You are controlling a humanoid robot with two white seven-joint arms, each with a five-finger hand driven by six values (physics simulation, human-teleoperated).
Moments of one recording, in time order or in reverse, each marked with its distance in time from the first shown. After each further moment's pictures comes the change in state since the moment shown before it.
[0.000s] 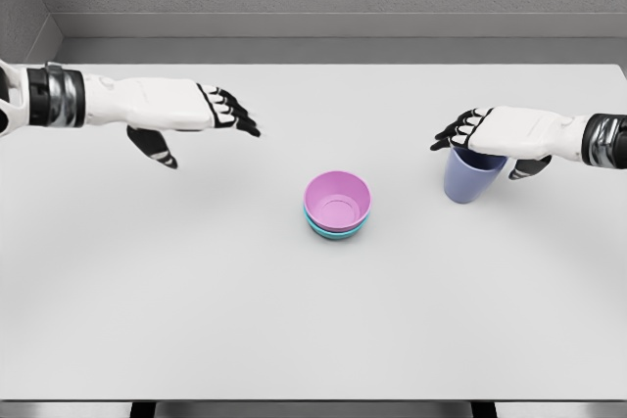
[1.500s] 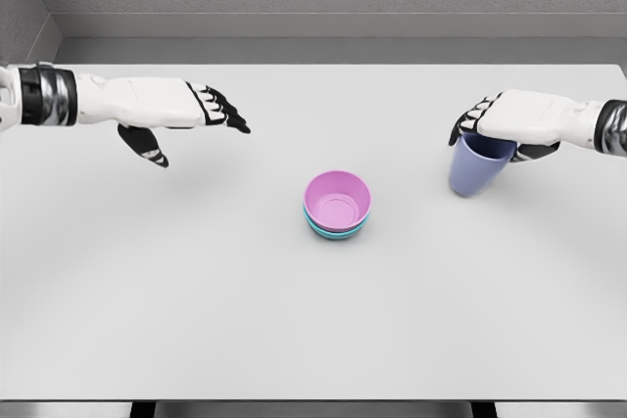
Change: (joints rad) left arm 0.002 0.007 0.000 0.022 -0.001 0.000 -0.003; right arm -0.006 -0.002 -0.049 0.000 -0.013 -0.001 0.001
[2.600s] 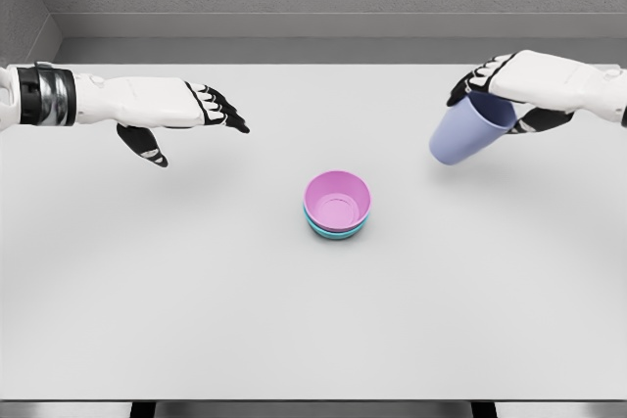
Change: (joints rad) left arm 0.000 0.003 0.001 0.000 0.000 0.000 0.000; right arm -0.002 0.001 -0.098 -0.006 -0.217 0.000 0.000
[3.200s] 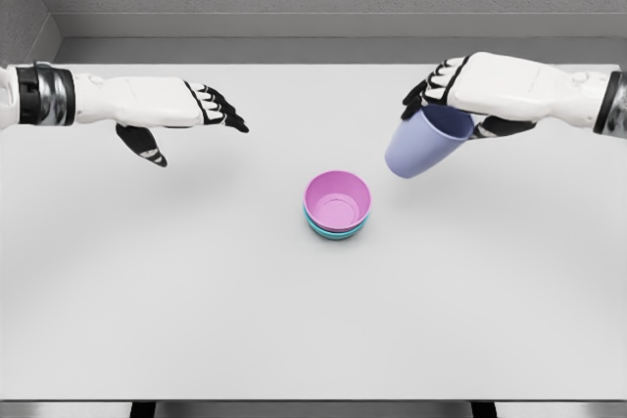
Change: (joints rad) left arm 0.000 0.002 0.001 0.000 0.000 0.000 0.000; right arm -0.014 0.005 0.042 -0.196 -0.049 -0.001 0.001
